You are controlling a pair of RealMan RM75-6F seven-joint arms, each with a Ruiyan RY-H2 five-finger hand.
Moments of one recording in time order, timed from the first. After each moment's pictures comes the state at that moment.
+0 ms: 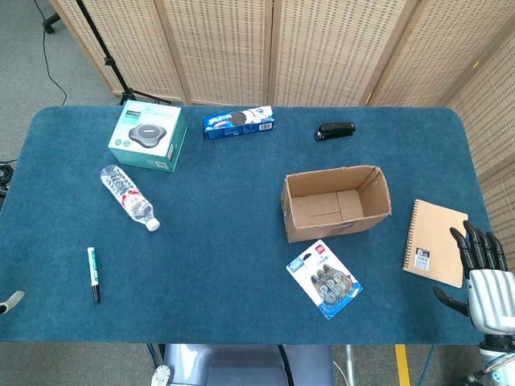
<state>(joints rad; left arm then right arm) 0.03 -0.96 -0.02 -1.73 1.56 1.63 -0.04 0.03 -1.07 0.08 -1.78 -1.55 1.60 -0.10</state>
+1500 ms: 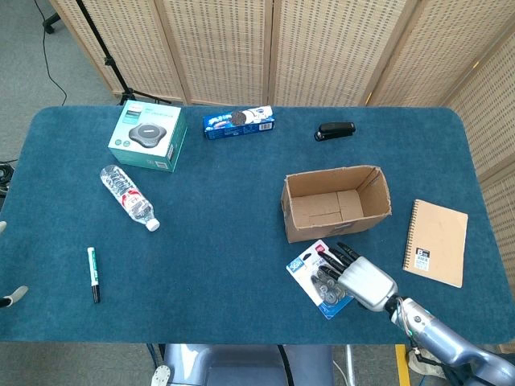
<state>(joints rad) -0.01 -0.95 -0.04 -1.75 1.48 1.53 -0.03 0.51 -1.08 0.02 -1.76 -1.72 0.81 -0.31</state>
